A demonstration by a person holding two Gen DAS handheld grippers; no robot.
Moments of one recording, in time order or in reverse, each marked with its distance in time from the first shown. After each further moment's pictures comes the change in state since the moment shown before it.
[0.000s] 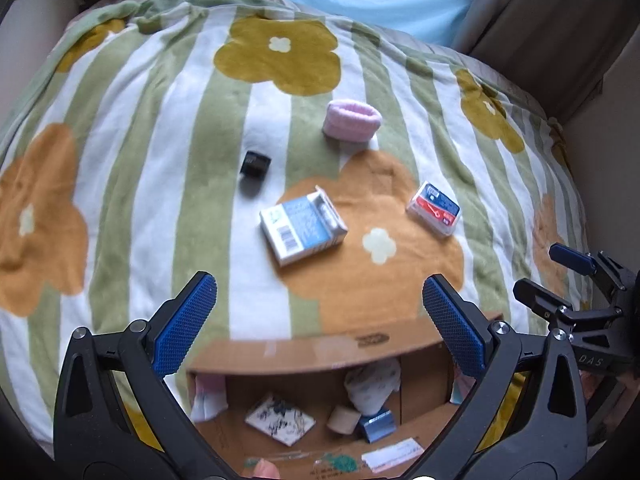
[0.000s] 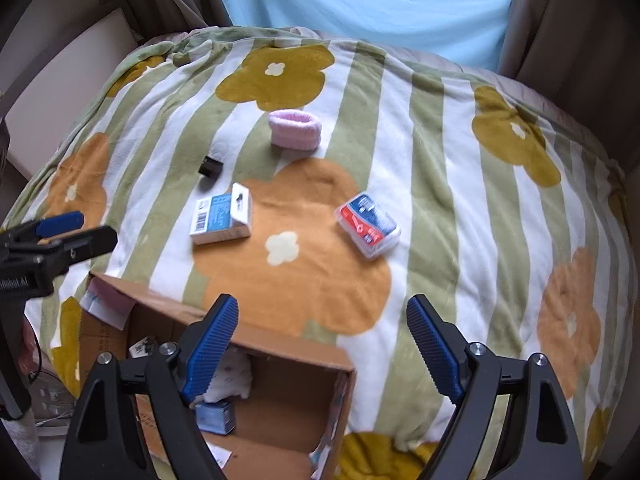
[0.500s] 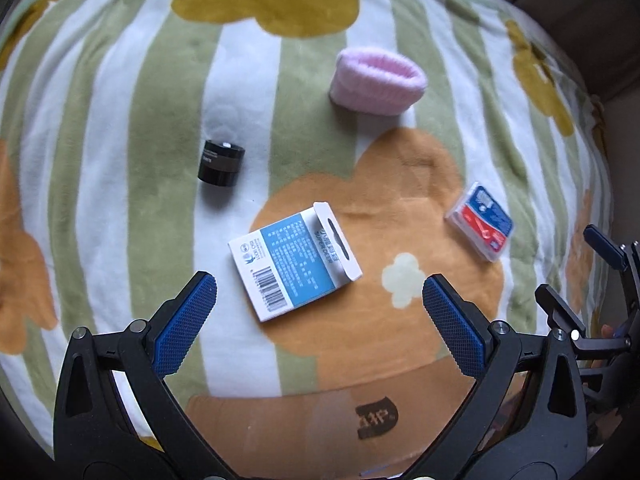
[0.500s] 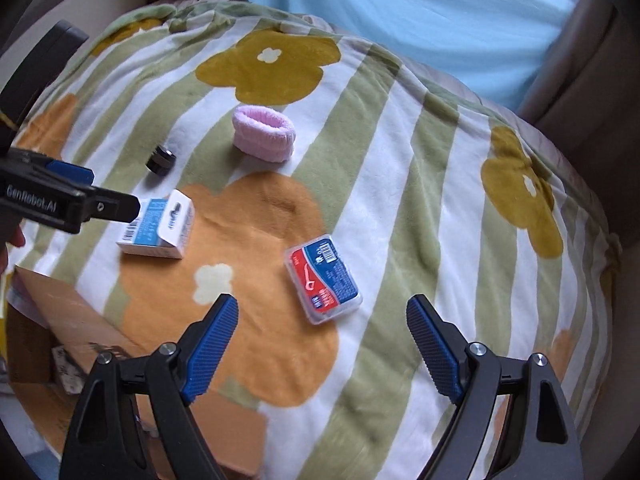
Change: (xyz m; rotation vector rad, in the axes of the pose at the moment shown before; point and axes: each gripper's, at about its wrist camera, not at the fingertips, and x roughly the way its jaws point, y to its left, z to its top) left arm 0.135 -0.013 0.067 -0.018 0.282 0.034; right arm 0.075 -0.029 0.047 -0.212 0.010 -0.089
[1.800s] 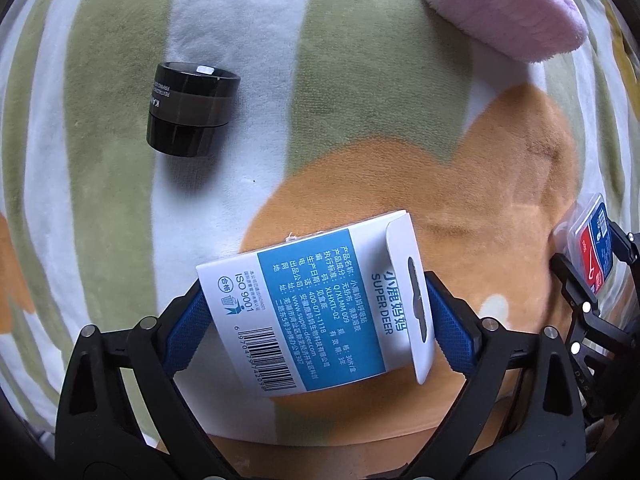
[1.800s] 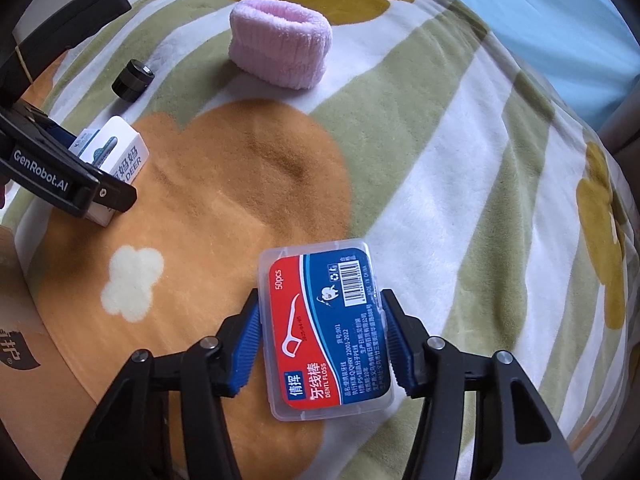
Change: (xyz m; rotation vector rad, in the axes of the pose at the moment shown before) left arm 0.099 0.006 0.008 -0.043 0.209 0.112; right arm 0.129 -0.002 0.006 -0.207 0.097 0.112
